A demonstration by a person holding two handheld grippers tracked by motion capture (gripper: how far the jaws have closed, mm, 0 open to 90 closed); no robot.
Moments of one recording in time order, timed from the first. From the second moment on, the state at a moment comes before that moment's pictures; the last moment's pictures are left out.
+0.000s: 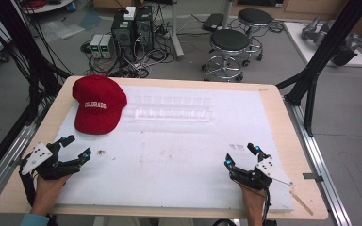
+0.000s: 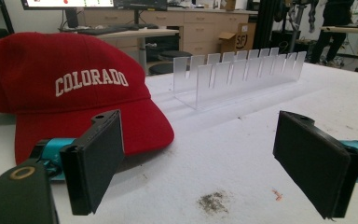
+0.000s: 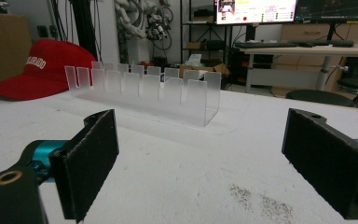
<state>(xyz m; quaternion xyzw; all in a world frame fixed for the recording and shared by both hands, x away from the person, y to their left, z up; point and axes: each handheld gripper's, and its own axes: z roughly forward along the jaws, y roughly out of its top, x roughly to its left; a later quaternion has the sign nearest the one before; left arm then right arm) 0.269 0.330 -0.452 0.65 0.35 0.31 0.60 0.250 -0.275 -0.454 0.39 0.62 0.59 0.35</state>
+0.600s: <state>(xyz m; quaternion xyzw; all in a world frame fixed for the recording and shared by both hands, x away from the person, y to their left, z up) 0.269 0.329 -0.452 0.64 0.36 0.32 0.60 0.250 -0.275 -0.454 0.39 0.62 0.58 0.35</state>
